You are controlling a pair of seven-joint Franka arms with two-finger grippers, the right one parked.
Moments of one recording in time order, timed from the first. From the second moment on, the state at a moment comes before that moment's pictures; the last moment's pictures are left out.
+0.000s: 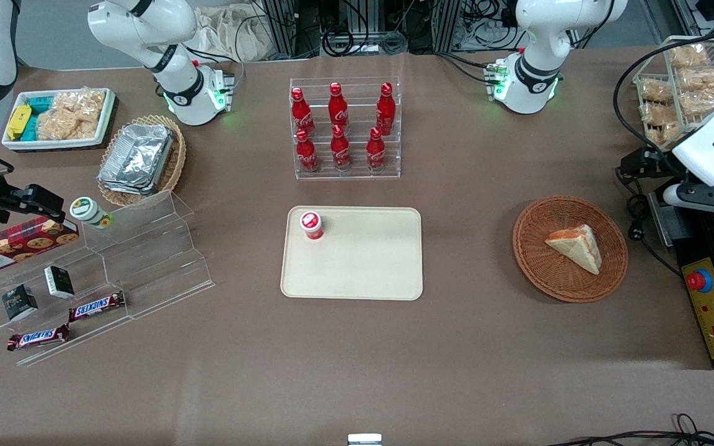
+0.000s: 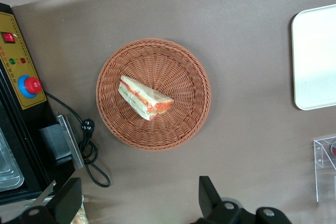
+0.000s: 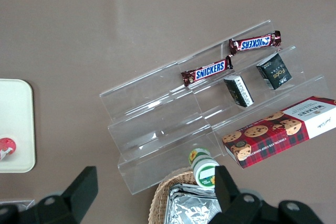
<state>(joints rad) 0.07 0.02 -0.12 -1.61 0.03 1.58 0.17</state>
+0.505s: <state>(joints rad) 0.07 0.07 -0.11 -1.61 0.02 1.57 0.05</state>
